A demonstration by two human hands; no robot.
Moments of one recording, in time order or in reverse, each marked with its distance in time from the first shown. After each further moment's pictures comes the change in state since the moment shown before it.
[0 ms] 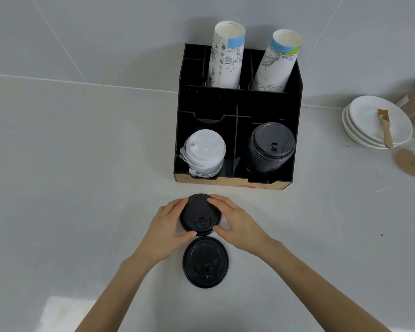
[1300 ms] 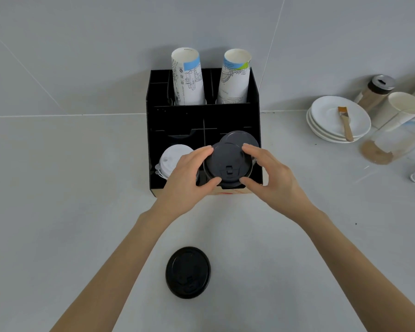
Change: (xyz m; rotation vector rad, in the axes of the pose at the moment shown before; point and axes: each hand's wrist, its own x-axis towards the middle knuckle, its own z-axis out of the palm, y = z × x) left_hand 0.049 0.127 -0.033 -0.066 0.197 0.379; right_hand -0.041 0.001 -0.128 0.094 0.493 -0.039
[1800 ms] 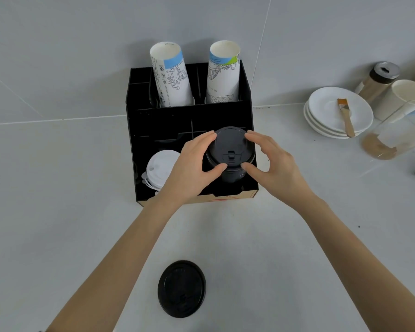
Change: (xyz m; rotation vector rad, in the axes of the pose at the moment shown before) left_hand 0.058 0.002 0.019 0.055 -0.022 0.014; right_hand 0.036 0.028 -0.011 -0.022 0.079 0.057
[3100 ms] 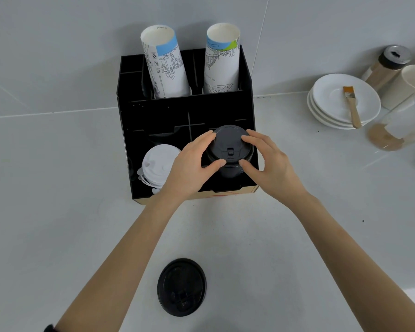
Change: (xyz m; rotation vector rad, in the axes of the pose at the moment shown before) left_hand 0.009 -0.016 0.015 -0.020 -0.031 -0.033; right_hand 0.003 0.014 0.018 0.003 -0.029 0.081
